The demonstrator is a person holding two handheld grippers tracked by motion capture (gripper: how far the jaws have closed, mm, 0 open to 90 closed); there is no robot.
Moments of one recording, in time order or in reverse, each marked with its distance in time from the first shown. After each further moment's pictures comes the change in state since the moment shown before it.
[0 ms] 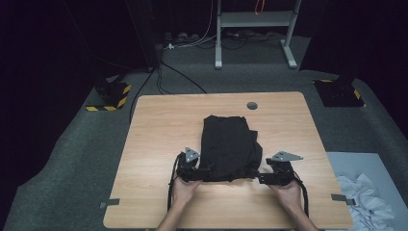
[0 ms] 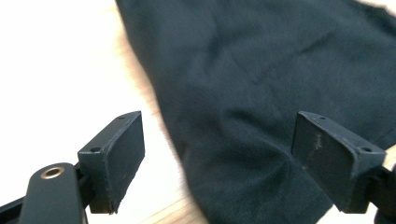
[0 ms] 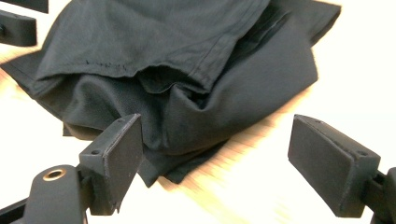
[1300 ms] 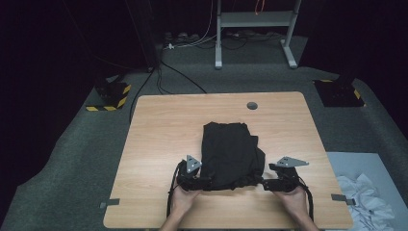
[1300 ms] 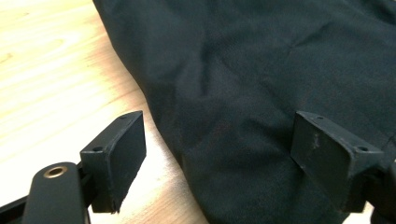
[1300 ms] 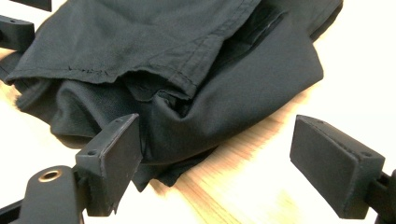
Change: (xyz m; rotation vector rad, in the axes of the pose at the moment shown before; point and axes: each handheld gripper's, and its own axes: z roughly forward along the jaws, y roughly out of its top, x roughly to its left) left arm -0.023 -0.017 -0.005 0.024 -0.021 0.079; right arm 0.002 -0.014 -0.010 0.022 0.042 -0.011
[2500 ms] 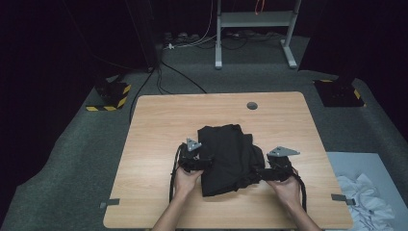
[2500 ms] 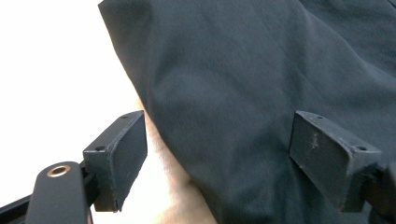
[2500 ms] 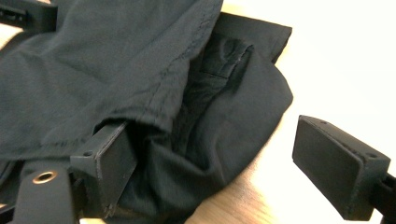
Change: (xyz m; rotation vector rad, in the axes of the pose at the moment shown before) left arm 0.032 0.033 0.025 0.000 0.044 -0.093; right arm 0.004 0.034 0.009 0.010 -0.103 -0.010
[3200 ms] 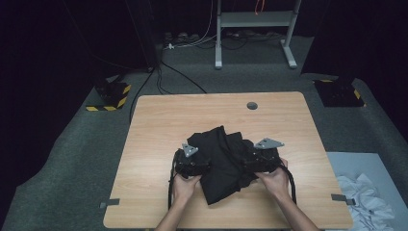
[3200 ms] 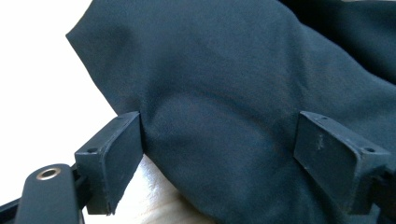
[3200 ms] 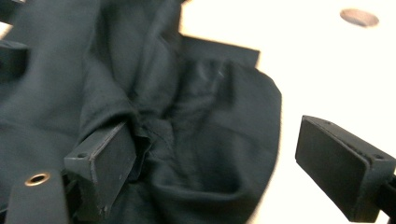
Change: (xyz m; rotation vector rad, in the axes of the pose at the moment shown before) left arm -0.004 -0.010 -0.009 0.006 0.064 -0.050; right arm 0.019 0.034 0.022 0.006 -0.063 -0.077
